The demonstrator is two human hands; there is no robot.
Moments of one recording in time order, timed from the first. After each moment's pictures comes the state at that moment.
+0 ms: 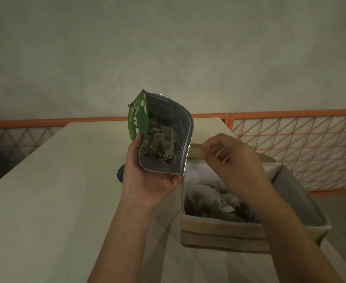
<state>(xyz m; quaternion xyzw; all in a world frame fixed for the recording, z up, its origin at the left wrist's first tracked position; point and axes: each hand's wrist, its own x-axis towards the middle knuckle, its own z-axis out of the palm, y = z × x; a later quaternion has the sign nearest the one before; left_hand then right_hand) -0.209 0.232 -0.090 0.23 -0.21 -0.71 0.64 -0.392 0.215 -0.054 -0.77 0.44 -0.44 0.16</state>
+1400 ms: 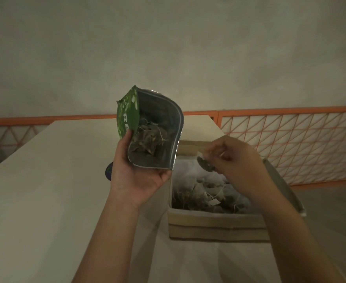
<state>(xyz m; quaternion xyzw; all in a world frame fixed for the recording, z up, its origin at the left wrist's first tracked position) -0.212 0.233 -0.088 0.22 -0.21 -0.71 0.64 -0.423 0.219 -0.058 -0.72 0.49 -0.43 0.24</state>
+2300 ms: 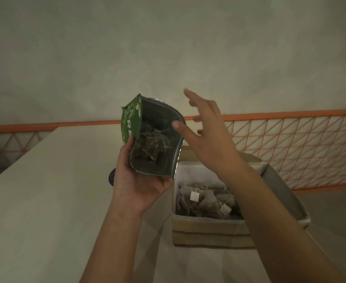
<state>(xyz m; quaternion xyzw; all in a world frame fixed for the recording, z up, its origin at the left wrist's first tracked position) -0.211 0.236 -0.083 0.24 -0.21 -0.70 0.64 -0.366 0.200 -0.017 -0.77 0.39 -0.48 0.16</state>
